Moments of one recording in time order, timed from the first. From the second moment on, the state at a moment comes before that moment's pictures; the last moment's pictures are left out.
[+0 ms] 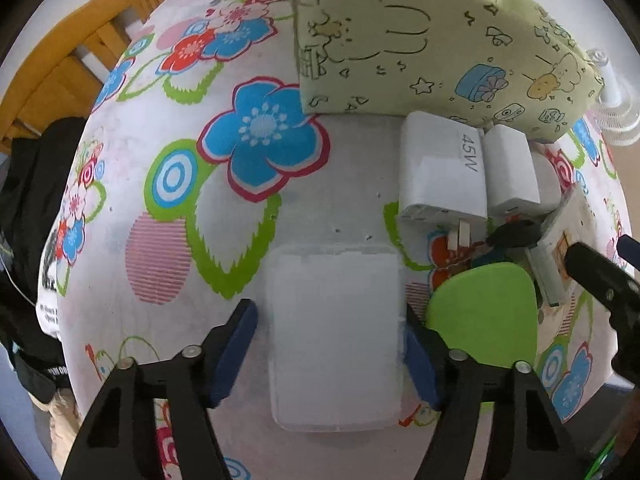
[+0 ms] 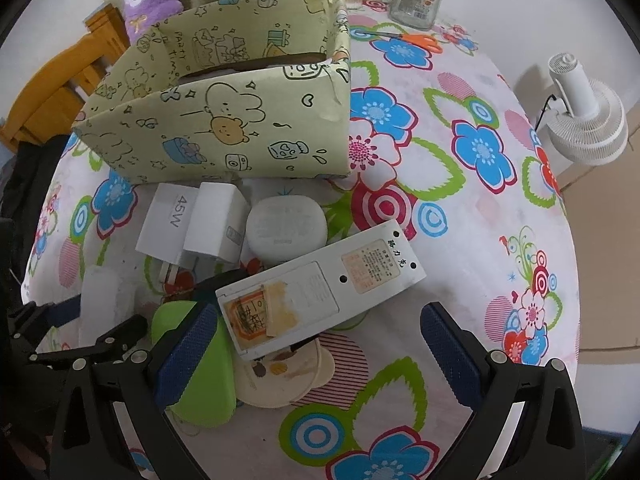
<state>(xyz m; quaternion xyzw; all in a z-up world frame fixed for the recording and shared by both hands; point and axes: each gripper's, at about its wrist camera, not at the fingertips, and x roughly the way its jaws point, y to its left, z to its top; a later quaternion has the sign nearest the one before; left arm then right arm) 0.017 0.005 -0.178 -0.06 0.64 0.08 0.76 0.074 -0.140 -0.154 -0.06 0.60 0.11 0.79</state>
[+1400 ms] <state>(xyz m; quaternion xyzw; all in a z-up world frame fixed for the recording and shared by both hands) 0.082 0.011 -0.179 -0.03 0.64 0.05 0.77 0.112 -0.130 -0.192 -0.01 0.64 0.03 0.77</state>
